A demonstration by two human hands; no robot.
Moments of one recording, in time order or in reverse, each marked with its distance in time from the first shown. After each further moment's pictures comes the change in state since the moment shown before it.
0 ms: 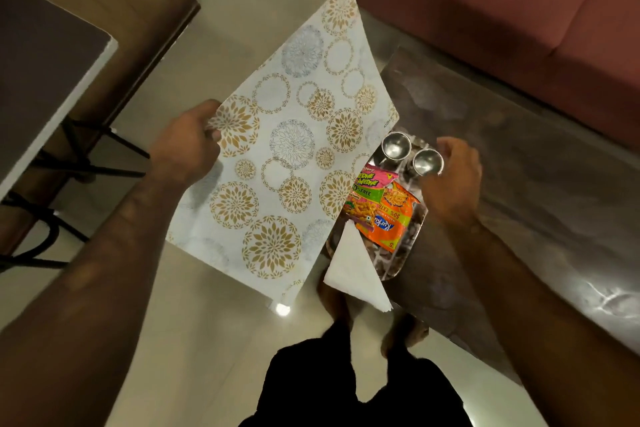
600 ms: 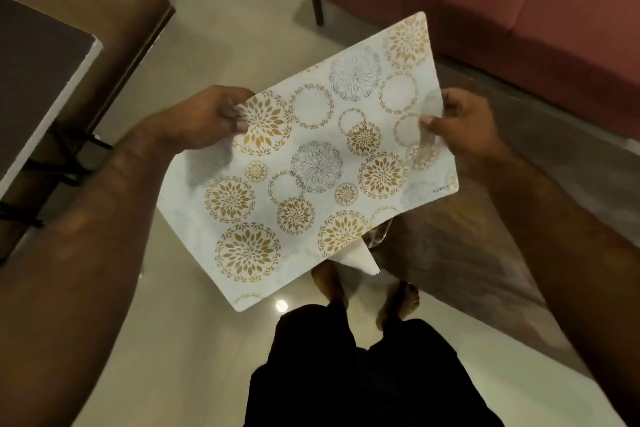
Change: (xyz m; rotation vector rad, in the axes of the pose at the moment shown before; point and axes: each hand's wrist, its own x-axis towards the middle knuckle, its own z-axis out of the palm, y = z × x) left_hand -0.007 0.051 -0.036 -0.296 -0.503 0.316; right_hand 0.006 -0.026 -0.090 0.358 -0.278 0.071
